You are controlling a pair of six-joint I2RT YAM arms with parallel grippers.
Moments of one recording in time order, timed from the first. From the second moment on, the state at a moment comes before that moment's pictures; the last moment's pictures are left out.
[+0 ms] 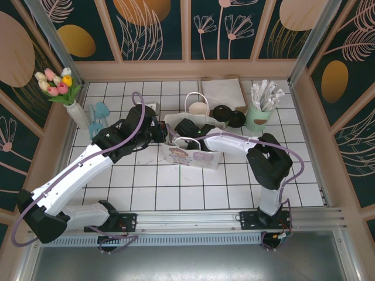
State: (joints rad) left arm -0.73 1.20 1.22 -0.73 -0.08 -0.67; right arm 0.88 1.85 1.28 -0.67 0.08 -0.37
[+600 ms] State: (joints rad) left arm -0.74 1.20 1.24 -0.73 -0.09 -0.65; right arm 0.89 1.64 1.29 -0.67 0.05 -0.31
